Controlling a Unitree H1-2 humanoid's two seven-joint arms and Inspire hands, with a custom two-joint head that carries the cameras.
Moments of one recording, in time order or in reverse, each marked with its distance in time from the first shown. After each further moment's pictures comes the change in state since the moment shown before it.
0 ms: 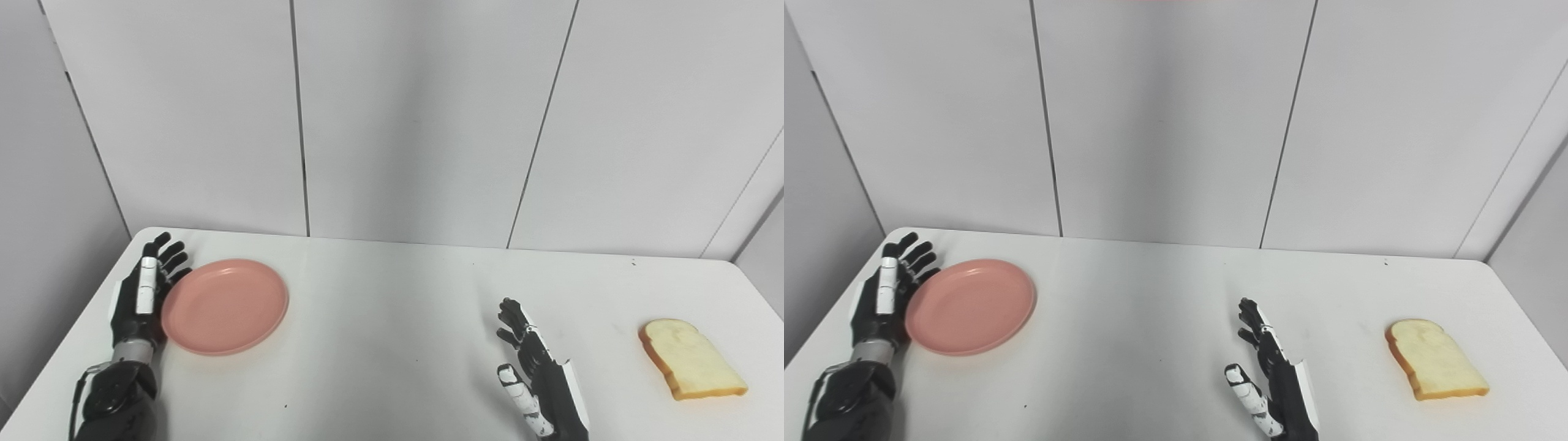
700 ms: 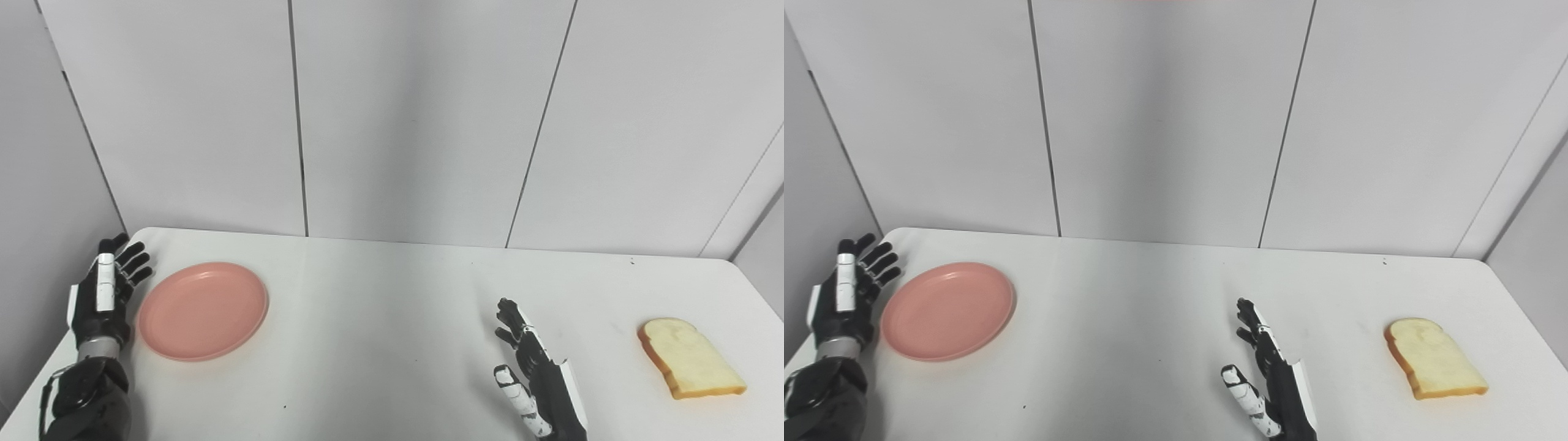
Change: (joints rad) left arm -0.042 0.085 0.077 0.109 -0.038 0.008 0.031; right arm -0.001 -0.004 0.007 0.000 -0.005 0.000 0.000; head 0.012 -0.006
